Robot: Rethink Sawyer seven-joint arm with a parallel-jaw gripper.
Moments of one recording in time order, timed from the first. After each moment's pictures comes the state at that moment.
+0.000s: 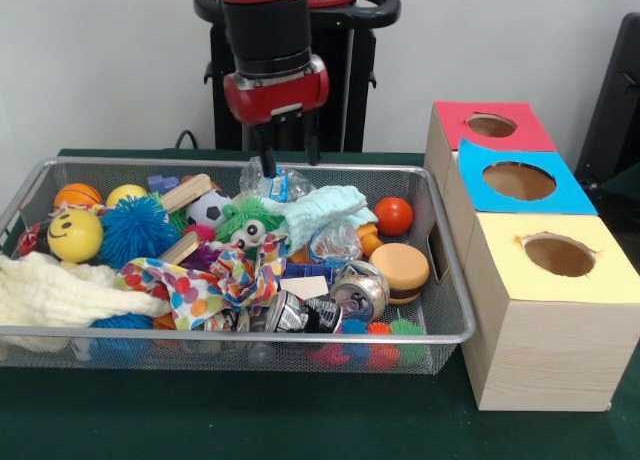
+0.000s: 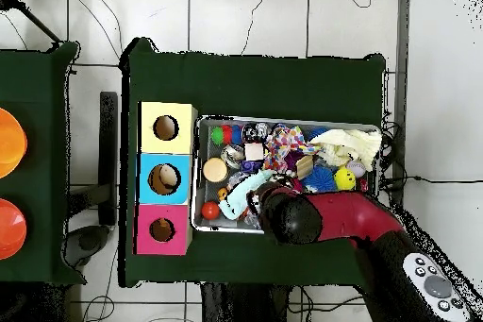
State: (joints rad) arm -0.77 -0.78 0.53 1.98 -0.50 0.47 1.38
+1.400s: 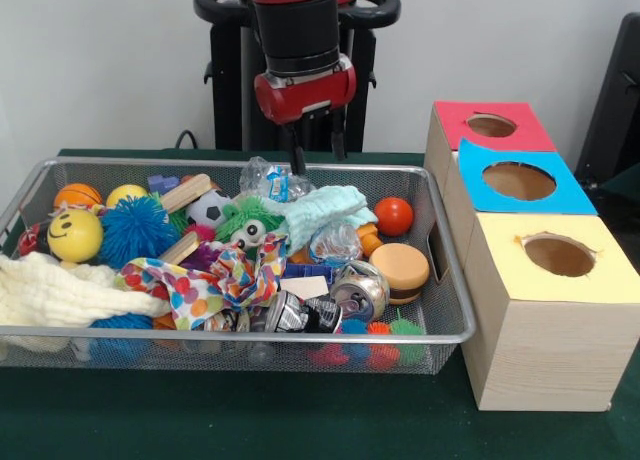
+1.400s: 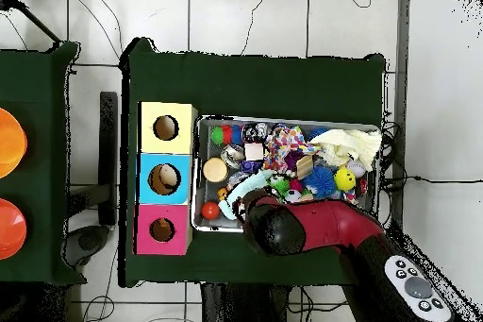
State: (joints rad) arm -0.74 -0.78 0.52 2.04 -0.50 0.38 1.38
